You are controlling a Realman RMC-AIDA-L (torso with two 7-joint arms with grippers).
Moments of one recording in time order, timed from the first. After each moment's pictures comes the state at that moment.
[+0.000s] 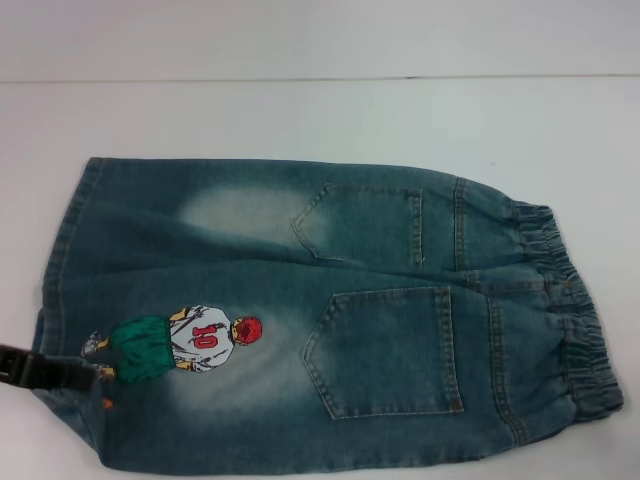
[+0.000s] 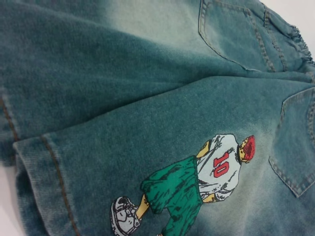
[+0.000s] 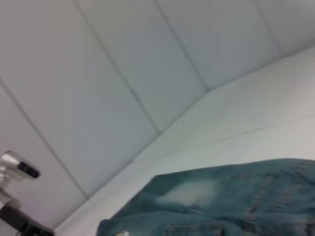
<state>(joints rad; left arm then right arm) -0.56 -2.01 0.41 0.89 2.71 1.85 -2.06 0.06 1.97 -0.45 -0.48 -1.87 -1.85 1.31</state>
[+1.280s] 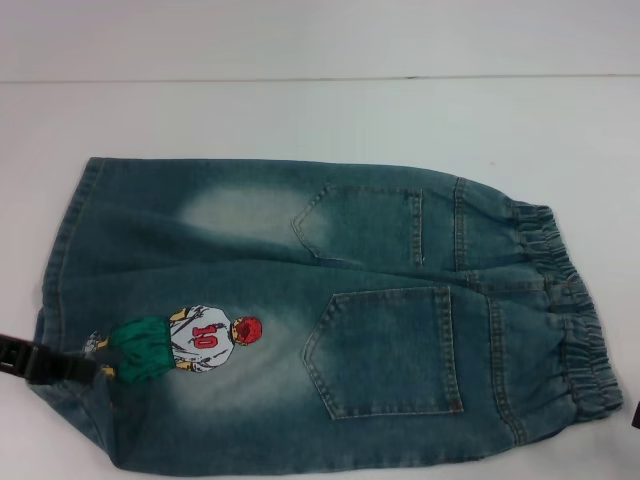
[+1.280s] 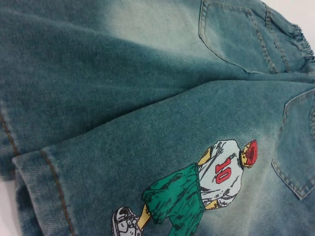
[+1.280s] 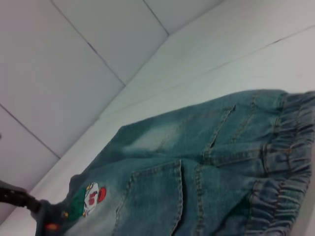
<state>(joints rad) -0.58 -2.00 0.42 0.88 2.72 1.83 -2.07 0.09 1.96 -0.38 -0.49 -2.08 -1.75 1.42</state>
